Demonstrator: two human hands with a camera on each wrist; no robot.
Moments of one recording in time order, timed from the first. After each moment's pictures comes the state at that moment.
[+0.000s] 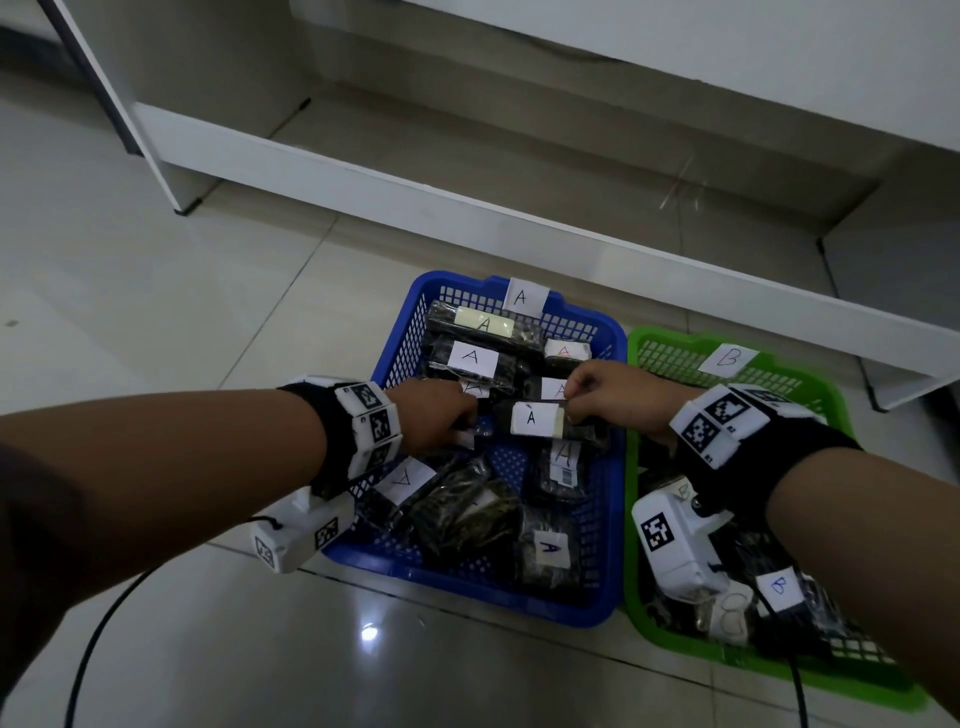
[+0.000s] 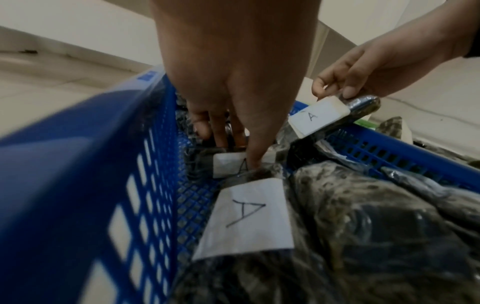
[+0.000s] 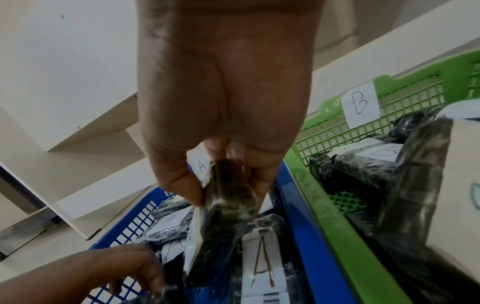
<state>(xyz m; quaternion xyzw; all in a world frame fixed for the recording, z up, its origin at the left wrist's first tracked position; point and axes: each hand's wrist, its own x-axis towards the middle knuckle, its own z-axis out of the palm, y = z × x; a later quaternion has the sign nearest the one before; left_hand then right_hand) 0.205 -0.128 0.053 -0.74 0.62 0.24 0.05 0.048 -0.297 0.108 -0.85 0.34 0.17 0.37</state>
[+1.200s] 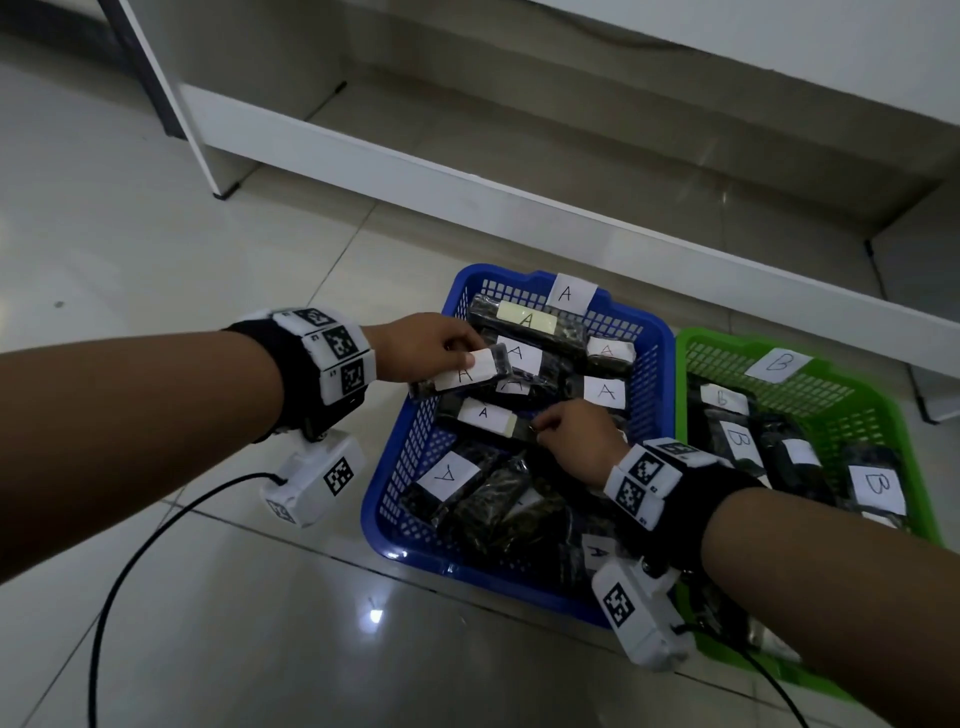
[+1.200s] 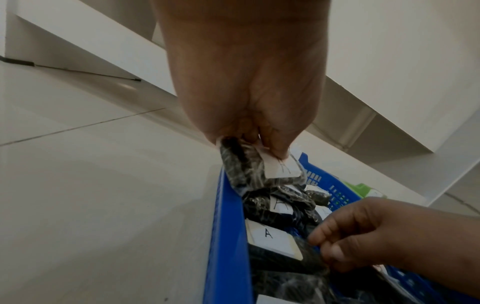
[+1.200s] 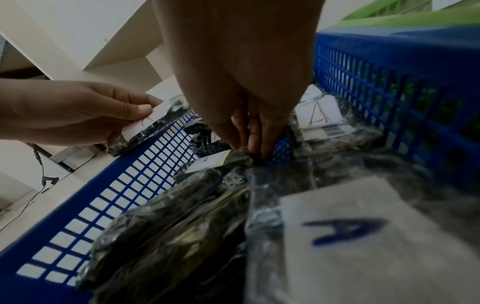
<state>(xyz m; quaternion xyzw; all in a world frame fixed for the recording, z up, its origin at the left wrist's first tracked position) 0.259 -0.109 0.096 -0.78 0.48 0.35 -0.18 0.079 -0.224 0.057 -0.88 0.35 0.13 0.29</state>
